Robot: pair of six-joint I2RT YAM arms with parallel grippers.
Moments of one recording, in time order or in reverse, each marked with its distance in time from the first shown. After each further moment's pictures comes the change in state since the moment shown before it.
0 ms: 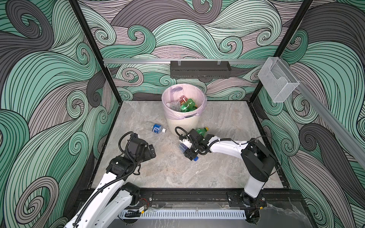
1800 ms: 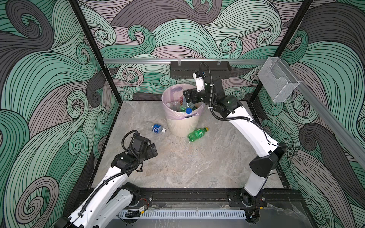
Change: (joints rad) left arm 0.000 0.088 -0.013 0.046 0.007 -0.024; right arm -0.203 -0.004 0.920 -0.170 0.122 0.231
